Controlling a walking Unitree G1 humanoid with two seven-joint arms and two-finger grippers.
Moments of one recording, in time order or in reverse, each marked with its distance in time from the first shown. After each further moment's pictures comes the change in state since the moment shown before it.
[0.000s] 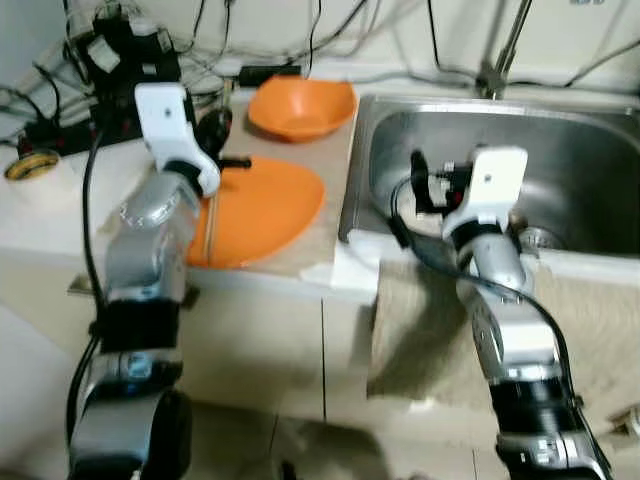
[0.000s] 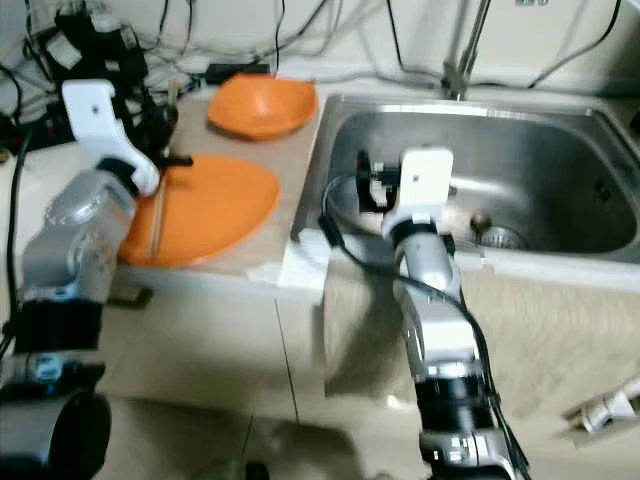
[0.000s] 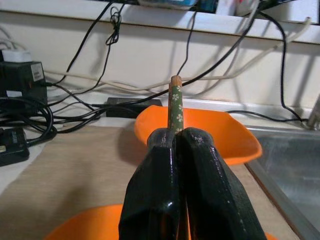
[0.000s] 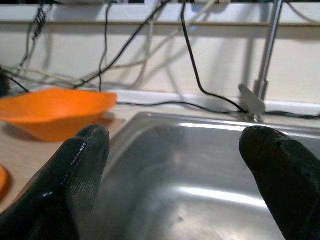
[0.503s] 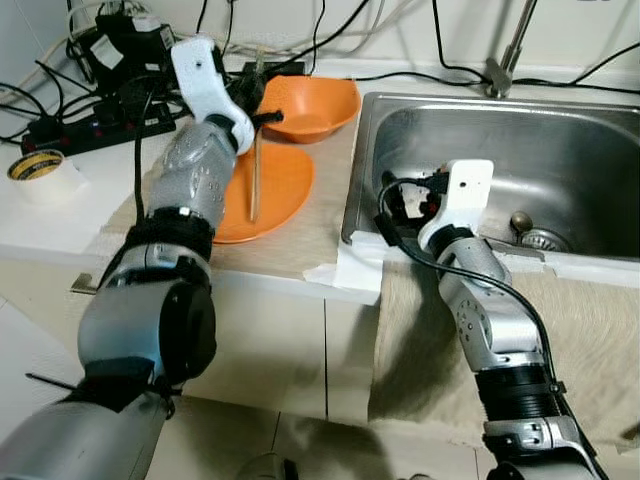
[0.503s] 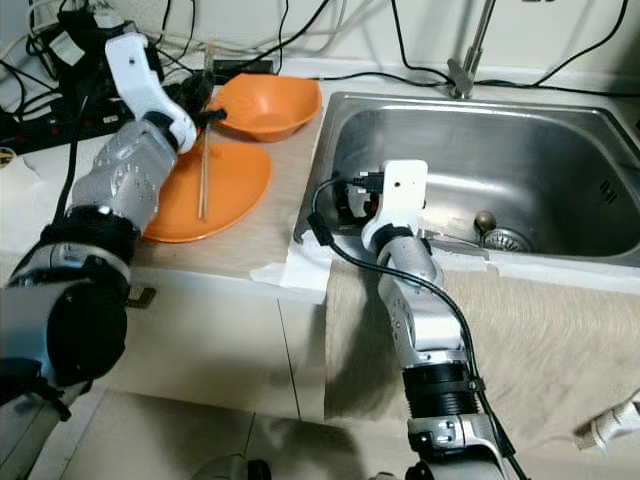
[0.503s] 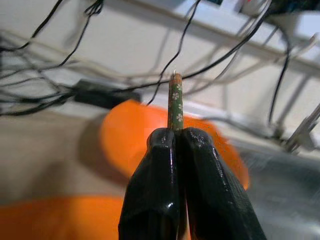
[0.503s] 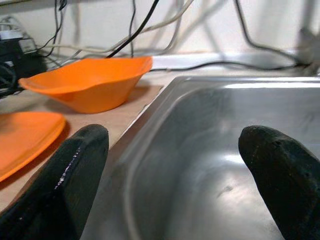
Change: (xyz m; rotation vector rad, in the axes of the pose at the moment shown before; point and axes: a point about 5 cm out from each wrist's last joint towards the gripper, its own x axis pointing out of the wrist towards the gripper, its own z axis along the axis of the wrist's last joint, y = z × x) left arm 0.059 -0.012 -0.007 -0.185 0.059 -0.018; right arm 0.013 0.014 -0.015 0.127 0.108 0.102
